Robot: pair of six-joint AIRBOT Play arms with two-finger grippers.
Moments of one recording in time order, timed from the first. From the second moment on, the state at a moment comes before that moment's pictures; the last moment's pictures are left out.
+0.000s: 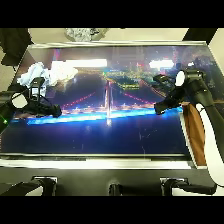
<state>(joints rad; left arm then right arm) -0.09 -1.17 1.10 1.52 -1.18 -1.61 0.07 -1.50 1.46 -1.57 1.46 1.18</state>
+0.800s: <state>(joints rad) -0.09 -1.17 1.10 1.51 -1.17 -1.61 0.07 -1.50 1.46 -1.57 1.46 1.18</state>
